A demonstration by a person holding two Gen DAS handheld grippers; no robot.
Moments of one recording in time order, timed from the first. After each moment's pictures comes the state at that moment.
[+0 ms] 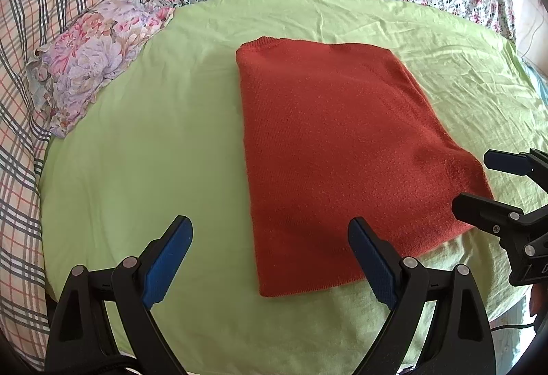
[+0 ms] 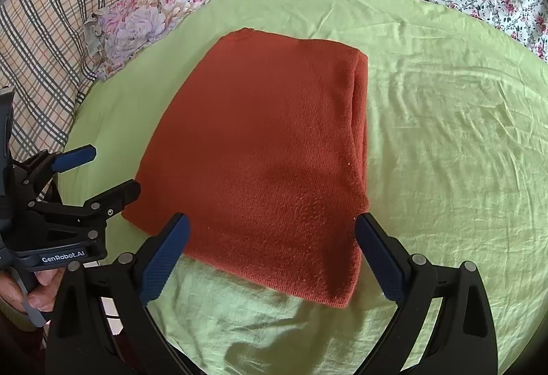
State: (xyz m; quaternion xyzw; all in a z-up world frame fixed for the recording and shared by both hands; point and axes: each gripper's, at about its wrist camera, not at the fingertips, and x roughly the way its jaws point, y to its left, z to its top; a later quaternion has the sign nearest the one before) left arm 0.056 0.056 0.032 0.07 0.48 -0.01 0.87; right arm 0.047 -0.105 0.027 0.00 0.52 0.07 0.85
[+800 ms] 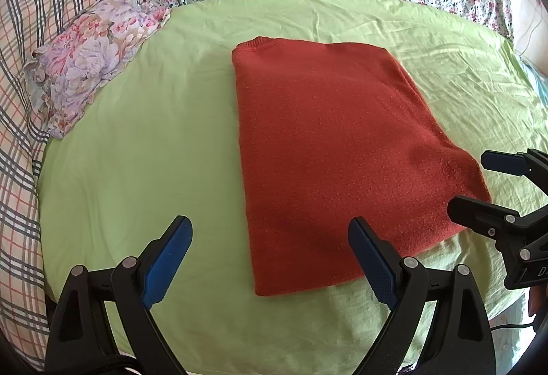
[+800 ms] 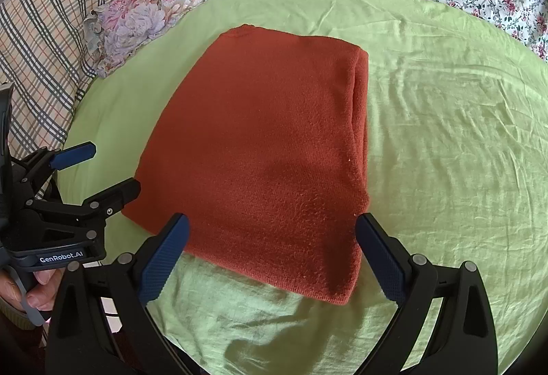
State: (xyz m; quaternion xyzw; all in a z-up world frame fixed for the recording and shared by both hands) left arm 0.056 0.054 0.035 0.07 0.49 -0.01 0.87; right arm 0.048 -0.107 0.026 0.00 0.52 0.07 0.85
